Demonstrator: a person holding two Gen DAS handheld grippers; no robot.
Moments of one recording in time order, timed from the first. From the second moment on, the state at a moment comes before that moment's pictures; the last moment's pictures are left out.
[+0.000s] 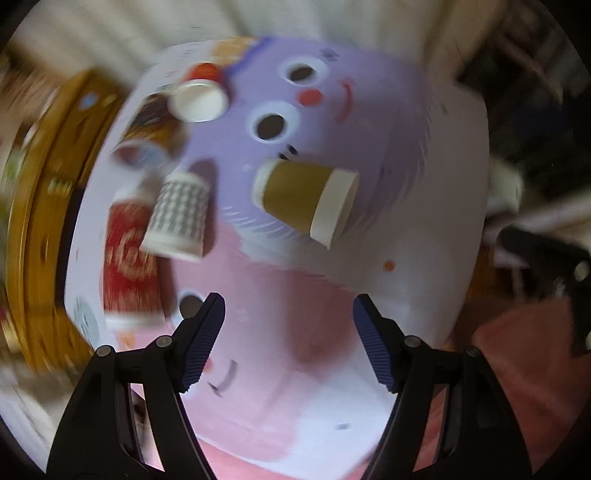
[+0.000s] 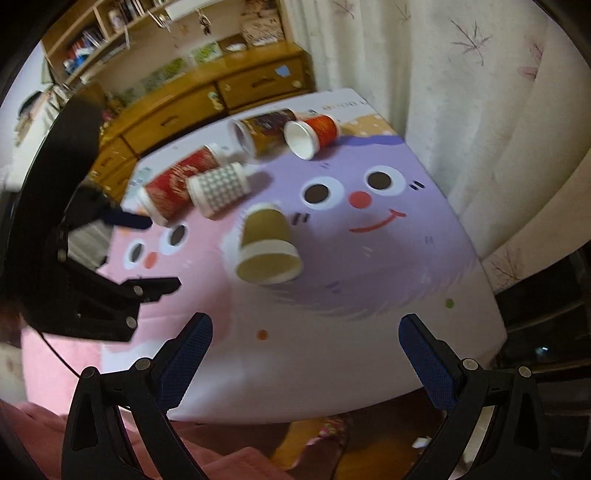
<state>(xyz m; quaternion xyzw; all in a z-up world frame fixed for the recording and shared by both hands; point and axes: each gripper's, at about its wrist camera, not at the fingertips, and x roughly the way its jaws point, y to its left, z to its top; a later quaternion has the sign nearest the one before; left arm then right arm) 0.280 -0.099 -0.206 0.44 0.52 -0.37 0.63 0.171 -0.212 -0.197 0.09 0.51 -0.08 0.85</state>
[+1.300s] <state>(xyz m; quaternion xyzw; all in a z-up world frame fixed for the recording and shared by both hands) 0.232 -0.178 -0.302 0.69 0.23 -0.61 0.33 0.139 -0.204 -0.248 0.08 0.57 -0.15 0.80</state>
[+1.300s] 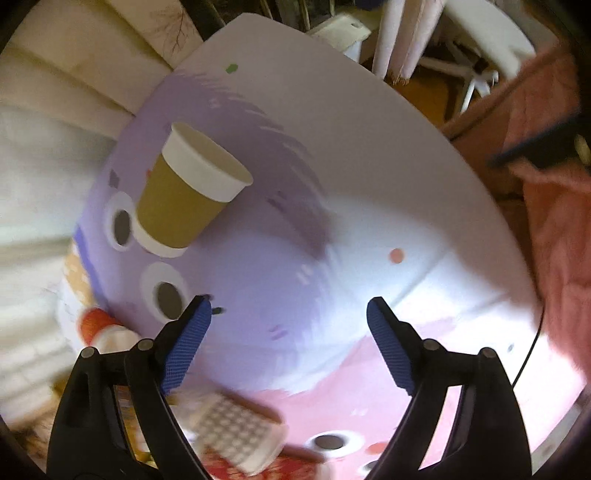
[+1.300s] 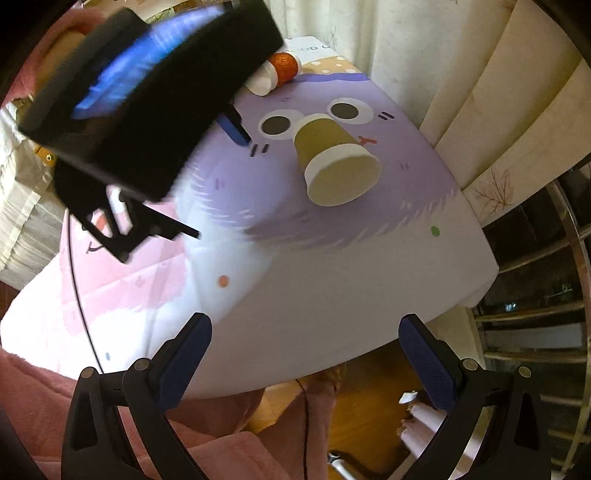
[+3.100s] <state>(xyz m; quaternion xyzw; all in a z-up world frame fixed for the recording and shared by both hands) 0.282 -0.163 -0.221 0.26 0.67 -0.33 0.61 0.190 -0.332 -0.187 0.10 0.54 0.12 0.83</state>
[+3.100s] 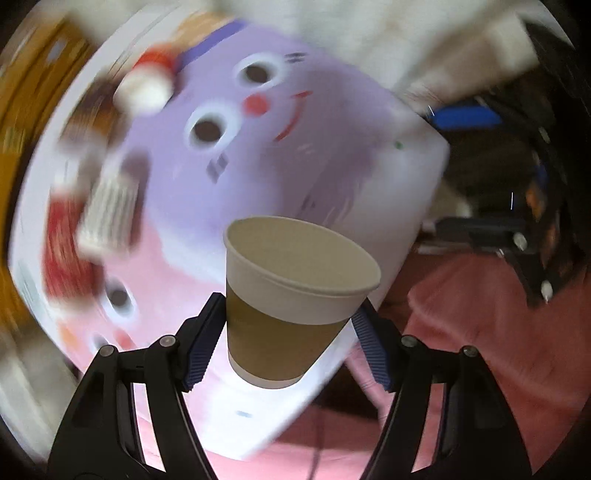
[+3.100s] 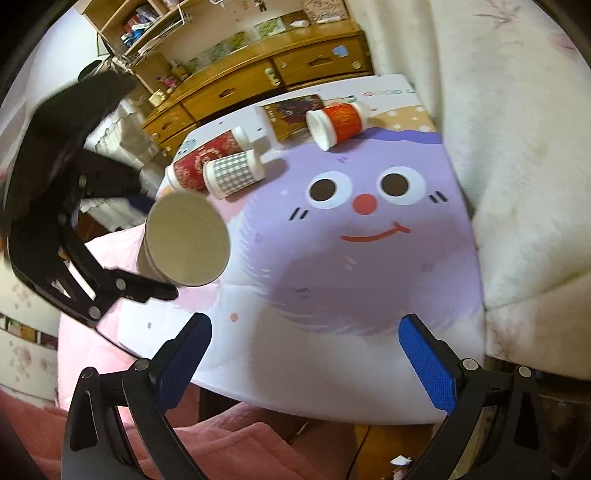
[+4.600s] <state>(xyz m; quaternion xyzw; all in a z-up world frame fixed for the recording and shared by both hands) 0.230 0.005 -0.266 -0.19 0.70 -0.13 0.68 0.261 -0.250 -0.287 0.25 0.69 0.11 0.67</state>
